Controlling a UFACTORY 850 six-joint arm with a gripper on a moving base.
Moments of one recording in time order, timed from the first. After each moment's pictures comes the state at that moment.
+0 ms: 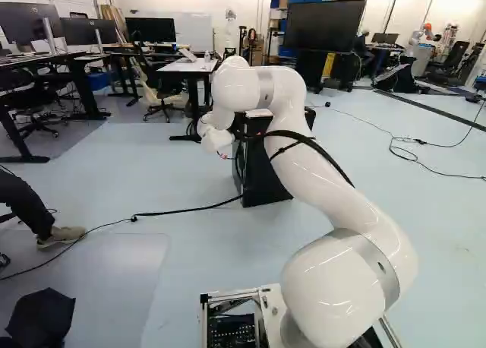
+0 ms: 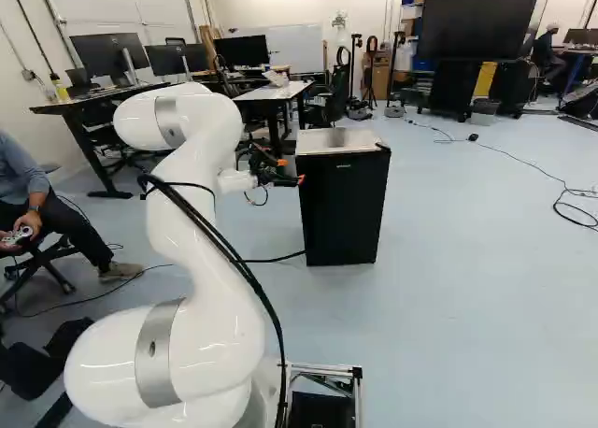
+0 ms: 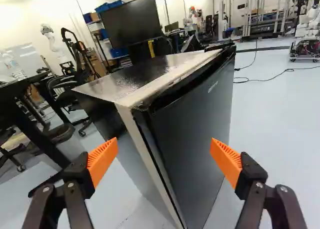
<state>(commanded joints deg) 18.4 -57.2 -82.2 64.8 68.1 -9.6</state>
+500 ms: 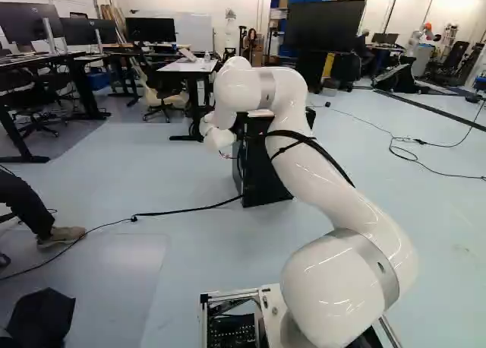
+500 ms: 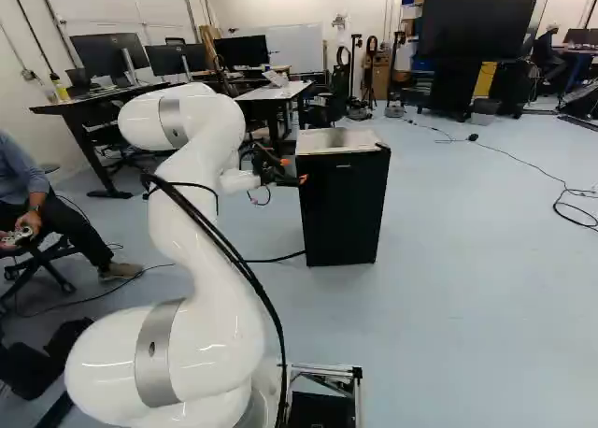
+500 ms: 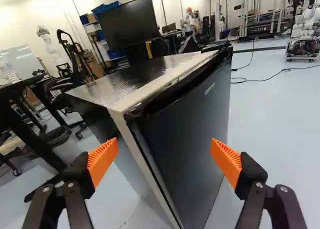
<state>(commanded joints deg) 17.4 -57.6 -82.8 64.8 68.1 -9.6</state>
